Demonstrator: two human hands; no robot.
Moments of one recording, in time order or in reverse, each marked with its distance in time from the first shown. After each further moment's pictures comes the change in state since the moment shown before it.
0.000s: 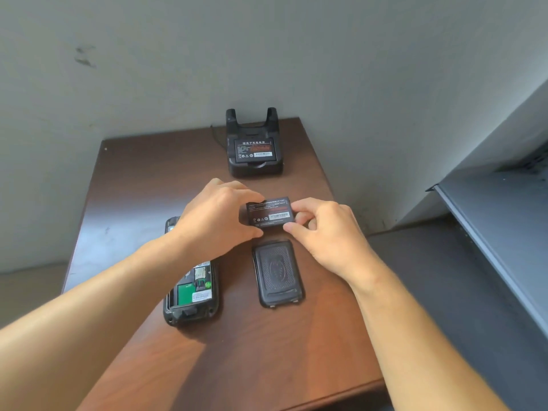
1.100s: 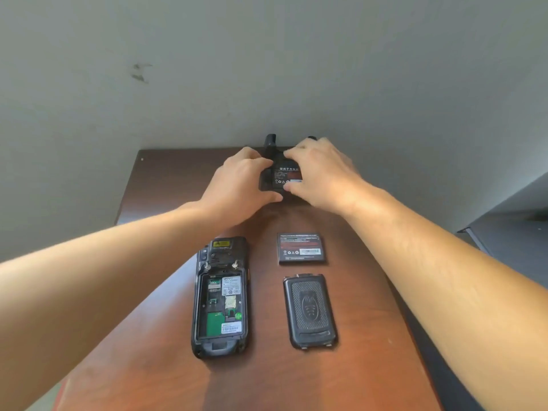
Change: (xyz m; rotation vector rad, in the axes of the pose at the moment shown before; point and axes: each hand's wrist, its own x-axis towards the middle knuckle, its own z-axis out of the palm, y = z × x) left_hand 0.070 -0.047 -0.021 -0.083 0.195 -0.105; right_hand 0.132 -0.084 -0.004 -0.618 -0.101 -0.320
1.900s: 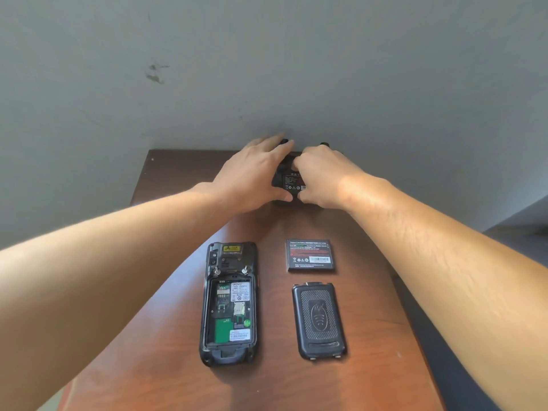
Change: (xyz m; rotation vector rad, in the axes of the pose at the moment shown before) left_hand 0.028 -0.006 -0.013 0.164 -0.064 0.166; right_hand 0.028 -0.006 0.002 -0.217 -0.134 -0.101
